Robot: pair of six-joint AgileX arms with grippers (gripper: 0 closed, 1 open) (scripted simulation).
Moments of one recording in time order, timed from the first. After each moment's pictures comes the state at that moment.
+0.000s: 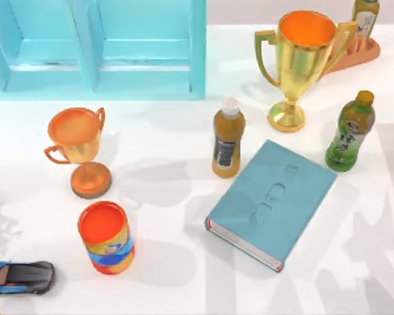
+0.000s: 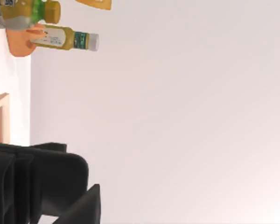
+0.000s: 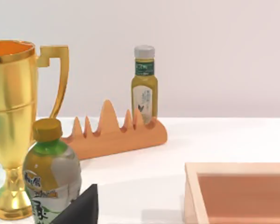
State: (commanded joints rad) left arm 1.51 -0.05 2.35 0.04 1.68 2.08; right arm 0.00 0.00 0.00 0.00 0.00 0.00
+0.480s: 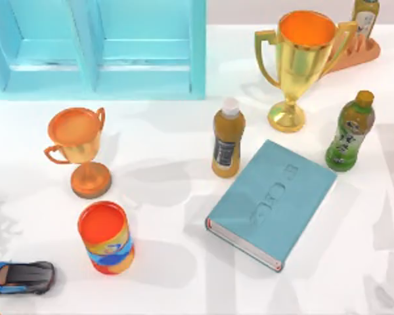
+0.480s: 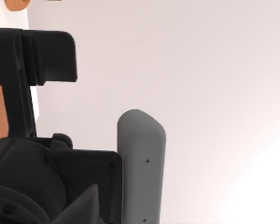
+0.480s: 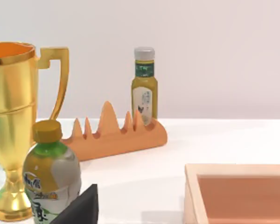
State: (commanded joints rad) left arm 1.37 0.17 2.69 0.10 1.78 1.81; right arm 0.00 0.00 0.00 0.00 0.00 0.00
